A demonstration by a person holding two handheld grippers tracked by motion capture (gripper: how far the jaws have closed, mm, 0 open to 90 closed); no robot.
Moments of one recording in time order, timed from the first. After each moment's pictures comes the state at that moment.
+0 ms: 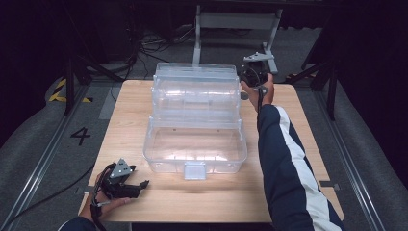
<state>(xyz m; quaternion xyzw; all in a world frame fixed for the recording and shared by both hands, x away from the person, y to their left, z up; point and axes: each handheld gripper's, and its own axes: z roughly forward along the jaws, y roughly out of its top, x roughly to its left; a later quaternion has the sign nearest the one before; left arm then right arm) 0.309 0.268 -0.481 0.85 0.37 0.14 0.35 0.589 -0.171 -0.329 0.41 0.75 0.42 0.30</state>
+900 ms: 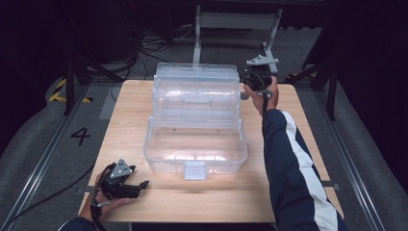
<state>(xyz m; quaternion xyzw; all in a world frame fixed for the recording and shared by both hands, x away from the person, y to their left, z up) 0.309 0.268 -0.482 0.85 0.37 0.14 0.34 0.566 -0.178 -0.323 0.39 0.76 0.42 0.31</state>
